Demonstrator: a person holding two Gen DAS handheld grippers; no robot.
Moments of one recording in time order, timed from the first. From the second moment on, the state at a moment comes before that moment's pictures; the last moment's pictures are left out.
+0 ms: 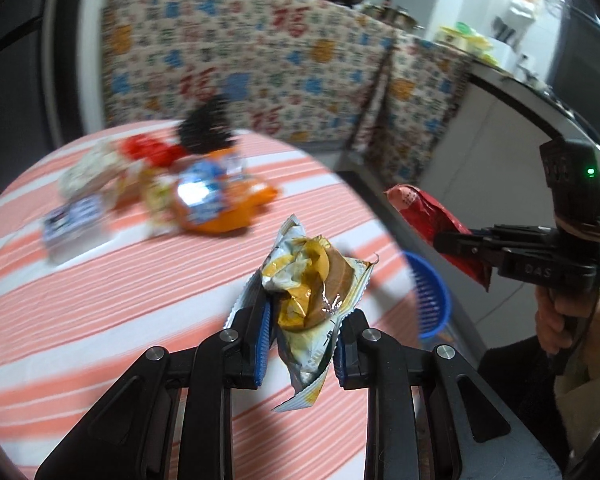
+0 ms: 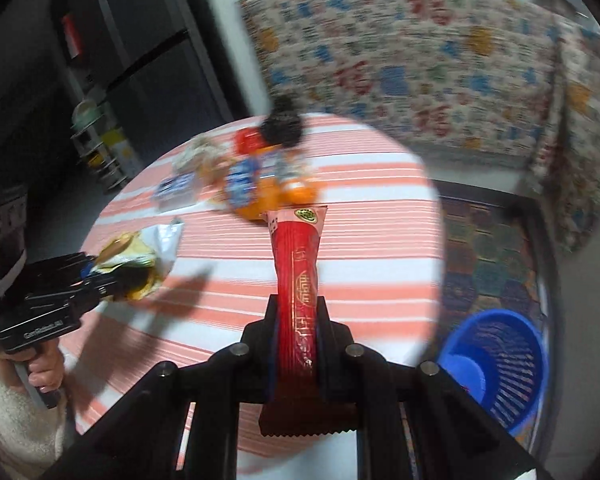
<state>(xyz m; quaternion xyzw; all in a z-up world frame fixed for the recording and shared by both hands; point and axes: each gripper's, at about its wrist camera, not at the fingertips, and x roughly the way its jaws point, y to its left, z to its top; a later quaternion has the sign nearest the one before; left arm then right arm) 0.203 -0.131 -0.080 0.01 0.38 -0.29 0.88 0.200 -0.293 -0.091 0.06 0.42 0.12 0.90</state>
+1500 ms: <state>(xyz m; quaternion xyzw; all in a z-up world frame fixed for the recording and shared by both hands) 0.265 -0.460 -0.195 0.07 0.45 -0.41 0.79 0.183 -0.566 -0.216 0.16 0.45 -0.12 0.87</state>
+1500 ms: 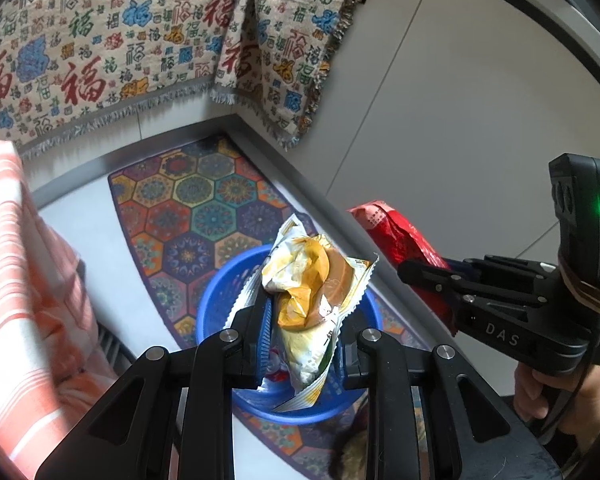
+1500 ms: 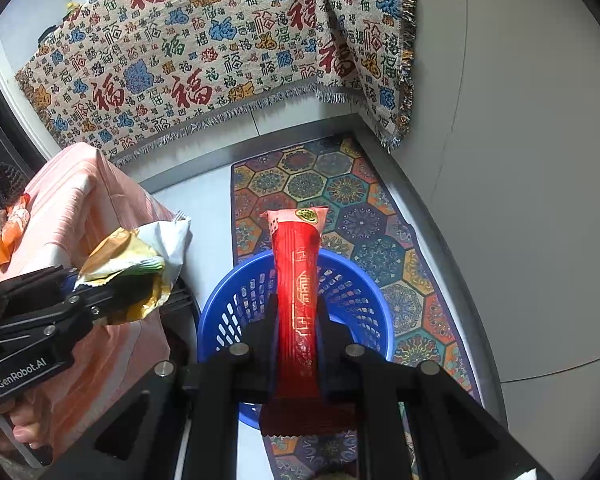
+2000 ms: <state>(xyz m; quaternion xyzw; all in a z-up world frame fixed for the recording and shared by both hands) 0.277 -0.475 -0.195 0.05 0.44 -0.41 0.79 0.184 -0.572 -0.207 0.14 0.44 -0.14 0.88</state>
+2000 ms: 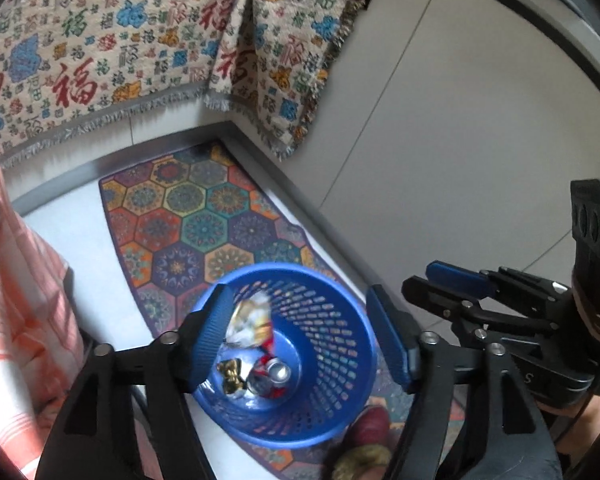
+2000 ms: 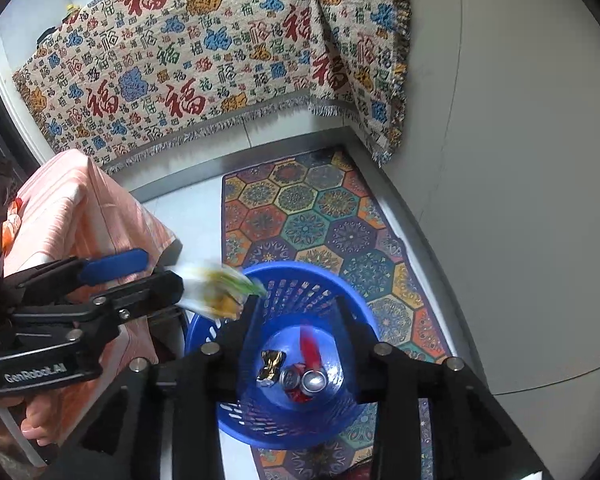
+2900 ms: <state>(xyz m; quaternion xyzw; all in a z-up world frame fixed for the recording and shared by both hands) 0.238 -0.108 -0.129 0.04 0.41 -0.16 0.90 0.199 -0.297 -0.116 -0.01 0.33 0.06 0.94</state>
